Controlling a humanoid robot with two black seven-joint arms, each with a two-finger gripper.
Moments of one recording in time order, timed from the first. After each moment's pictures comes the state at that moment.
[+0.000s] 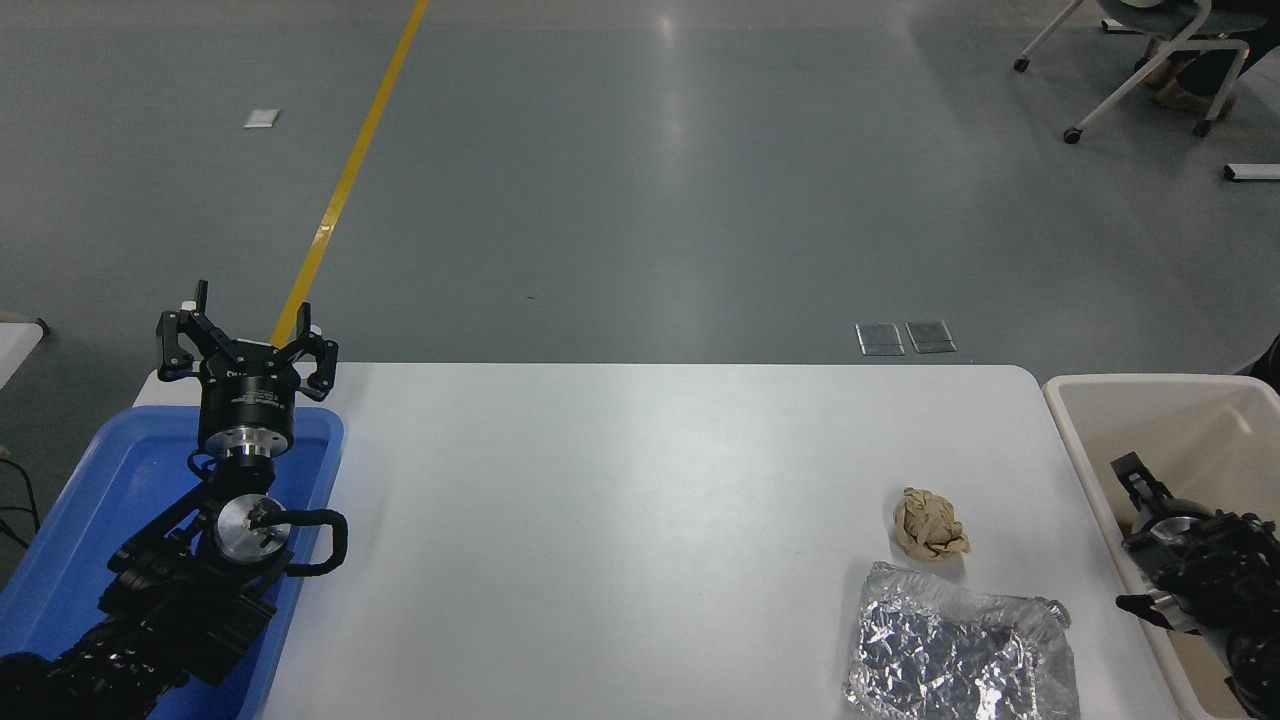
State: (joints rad) left arm -0.61 0.16 -1.01 -0.41 -0.12 -0.52 -0.59; right arm 0.64 -0.23 -0.50 0.03 0.04 -0.20 -0.07
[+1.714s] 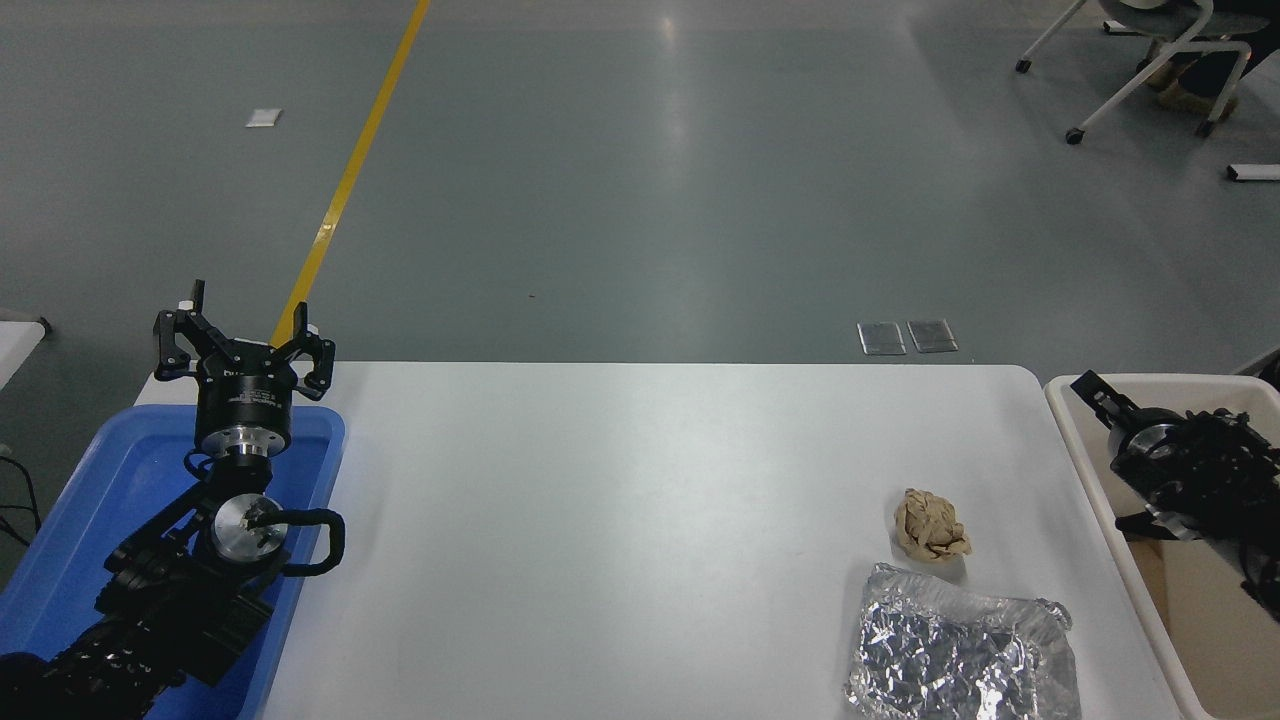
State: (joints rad) left arm -0.61 0.17 -1.00 -0.41 -0.12 -0.52 -0.60; right arm 1.09 -0.39 -0.85 0.48 0.03 -0.08 -0.07
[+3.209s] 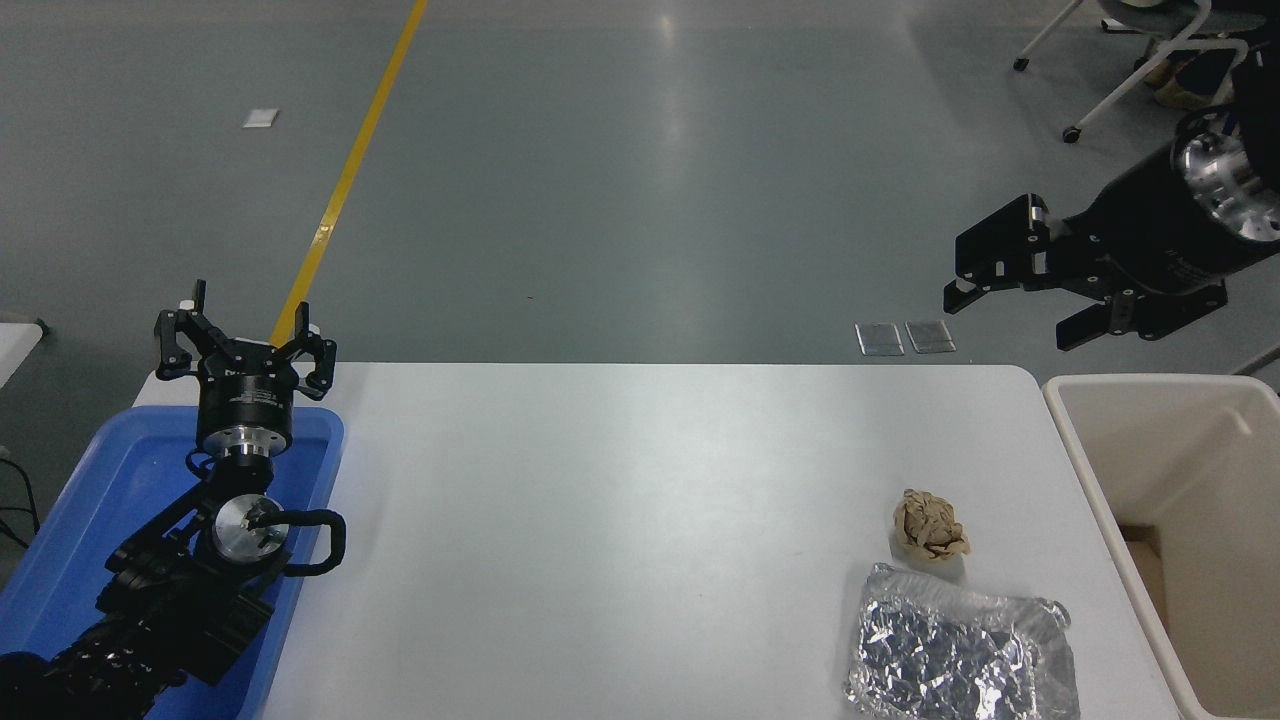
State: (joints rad) left arm -0.61 0.17 -1.00 -0.41 -0.12 -0.53 -0.60; right arm 2.44 -0.59 -1.29 1.50 -0.09 0.76 -0.07
